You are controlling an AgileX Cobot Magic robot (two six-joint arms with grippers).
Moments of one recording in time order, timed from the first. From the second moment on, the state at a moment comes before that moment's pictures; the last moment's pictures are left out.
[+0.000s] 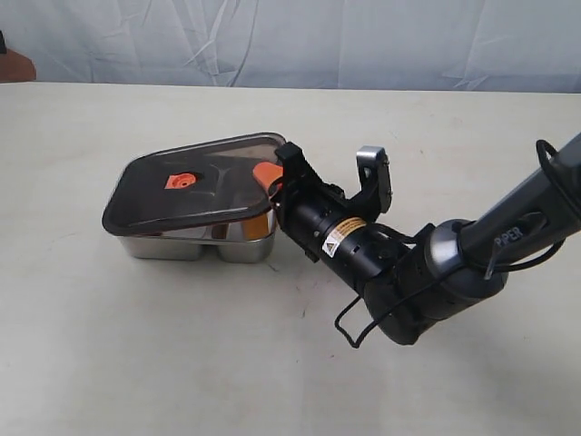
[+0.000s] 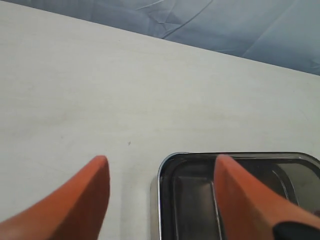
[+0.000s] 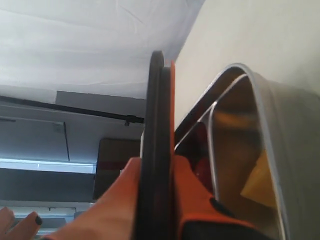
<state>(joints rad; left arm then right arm) 0.25 1.41 -0.95 -1.10 0.61 0.89 0.90 2.09 -0.76 0.14 -1.12 1.34</state>
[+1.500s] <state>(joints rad) 0.25 1.41 -0.95 -1.10 0.60 0.89 0.90 2.02 -0.76 -0.07 -0.90 1.35</state>
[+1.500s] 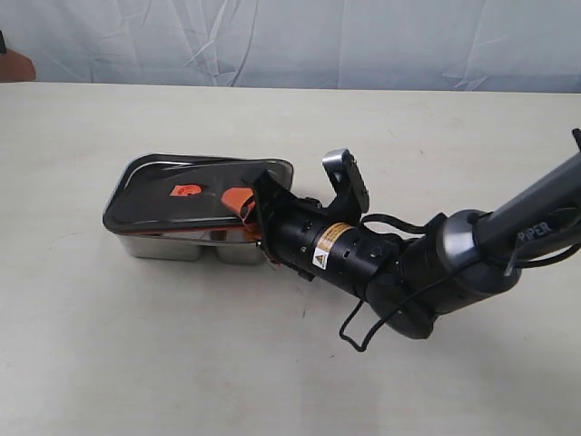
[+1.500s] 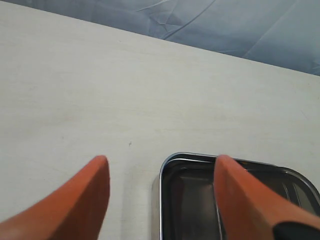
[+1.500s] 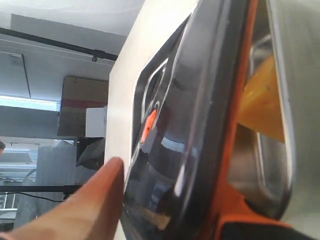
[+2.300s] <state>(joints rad) 0.25 1.41 -0.95 -1.24 0.53 0.89 0.90 1.87 -0.76 -0.11 -0.55 1.24</state>
